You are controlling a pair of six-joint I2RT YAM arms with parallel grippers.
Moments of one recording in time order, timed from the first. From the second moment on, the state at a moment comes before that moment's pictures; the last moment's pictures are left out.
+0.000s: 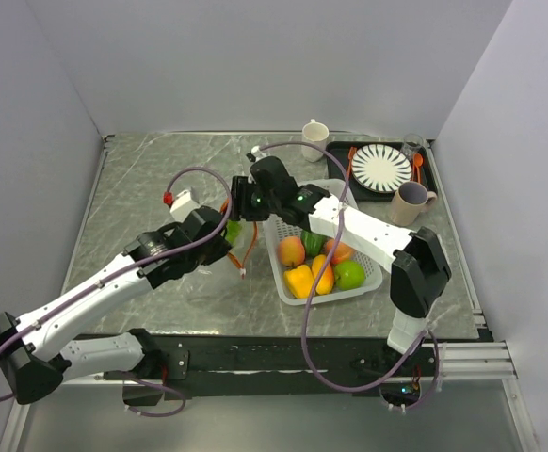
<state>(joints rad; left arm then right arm) -0.85 1.09 1.06 -0.78 -0.44 -1.18 0.81 1.77 1.51 -0.34 -0.09 0.68</state>
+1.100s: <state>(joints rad) -0.84 1.05 0.95 -0.67 -0.47 -1.09 0.52 1.67 1.26 -0.61 0.20 0.60</state>
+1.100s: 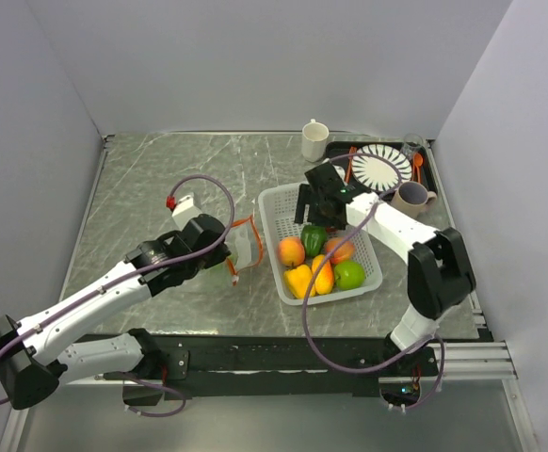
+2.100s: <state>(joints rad) -0.84 1.08 0.95 -0.65 -0.46 -1.07 0.52 1.81 1.34 -0.69 0.21 0.59</state>
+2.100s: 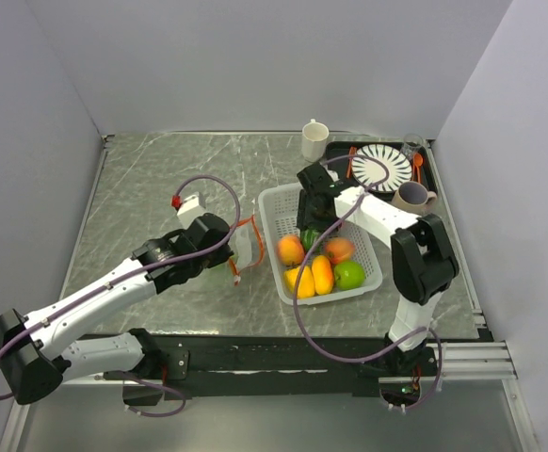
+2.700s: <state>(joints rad) -0.84 1.13 0.95 -0.63 -0.43 -1.07 0.63 1.29 1.05 -0.38 -0.05 0.72</state>
